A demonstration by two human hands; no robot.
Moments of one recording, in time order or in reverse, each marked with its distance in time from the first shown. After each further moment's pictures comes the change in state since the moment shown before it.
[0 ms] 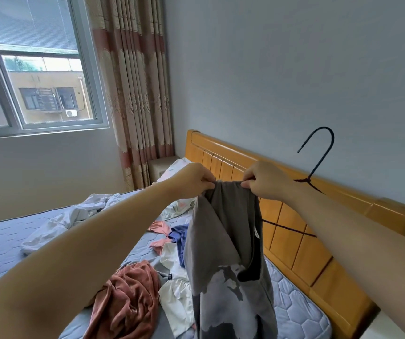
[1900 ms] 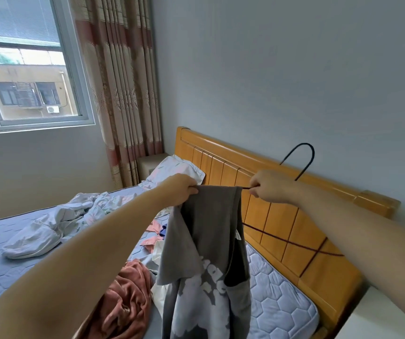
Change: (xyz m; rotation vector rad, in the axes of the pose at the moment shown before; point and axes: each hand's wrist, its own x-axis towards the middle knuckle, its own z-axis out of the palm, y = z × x) left_hand -0.012 -0.026 0.023 0.187 -0.113 -0.126; right_hand -0.020 0.014 0.002 -0.158 -0.195 0.137
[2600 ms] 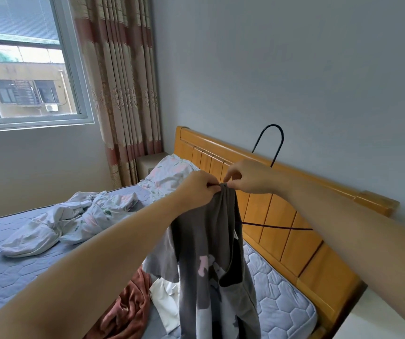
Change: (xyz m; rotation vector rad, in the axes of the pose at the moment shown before) left_hand -0.005 0.045 0.008 -0.324 0.241 0.139; right_hand 0.016 -0.035 -0.011 0.094 0.060 -0.214
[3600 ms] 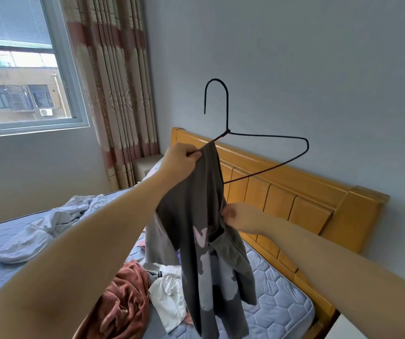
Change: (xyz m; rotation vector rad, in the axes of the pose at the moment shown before) left_hand 0.022 0.009 -0.044 -0.133 0.250 -0.139; right_hand -0.031 0.024 0.090 0.200 -0.146 0.194
